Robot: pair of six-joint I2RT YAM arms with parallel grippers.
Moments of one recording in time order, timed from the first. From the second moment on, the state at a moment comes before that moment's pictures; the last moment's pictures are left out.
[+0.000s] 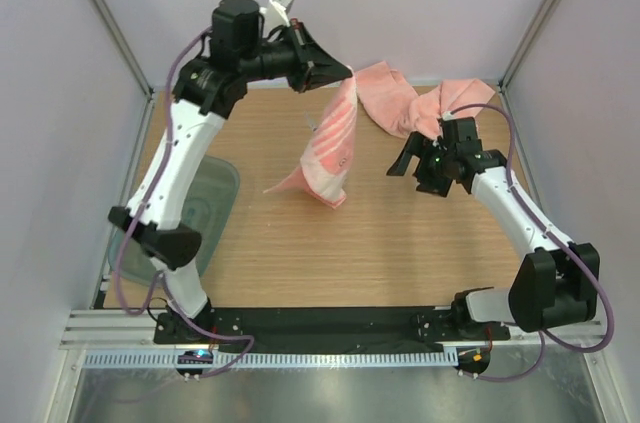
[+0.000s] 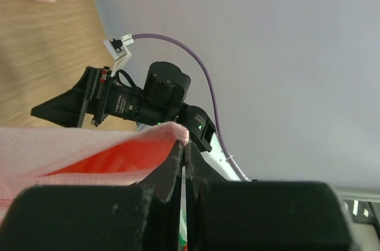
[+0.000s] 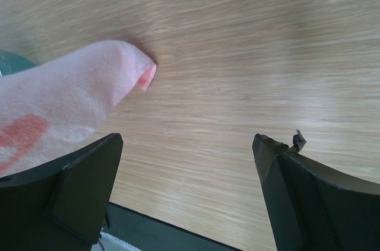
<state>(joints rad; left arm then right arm) -0.51 1.72 2.24 -0.77 0.59 -1.05 0.18 1.32 1.03 -0.60 -0.27 0.59</state>
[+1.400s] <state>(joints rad) -0.47 1.15 0.85 -0.84 0.50 -0.81 0.38 1.69 1.12 -0.64 -0.29 0.44</state>
